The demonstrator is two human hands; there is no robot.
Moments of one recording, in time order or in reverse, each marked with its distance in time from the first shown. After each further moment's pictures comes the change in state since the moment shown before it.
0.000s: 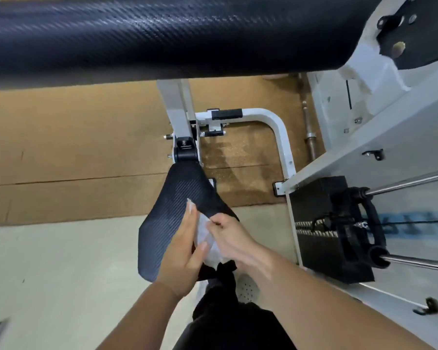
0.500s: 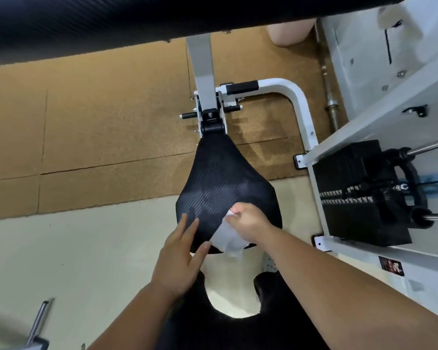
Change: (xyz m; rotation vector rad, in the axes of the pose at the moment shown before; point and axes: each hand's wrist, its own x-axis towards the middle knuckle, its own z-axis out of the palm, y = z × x) left_hand -0.070 -0.072 -0.085 0.463 -0.111 -0.236; right_hand 0.022 0.036 0.068 -0.243 0.057 0.071
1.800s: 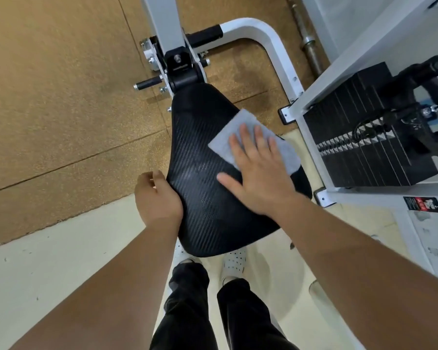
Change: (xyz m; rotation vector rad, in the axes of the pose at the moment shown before) left_hand 0.164 -0.058 0.023 -0.434 0.472 -0.384; right_hand 0.075 0.037 0.031 -0.822 0.407 -0.176
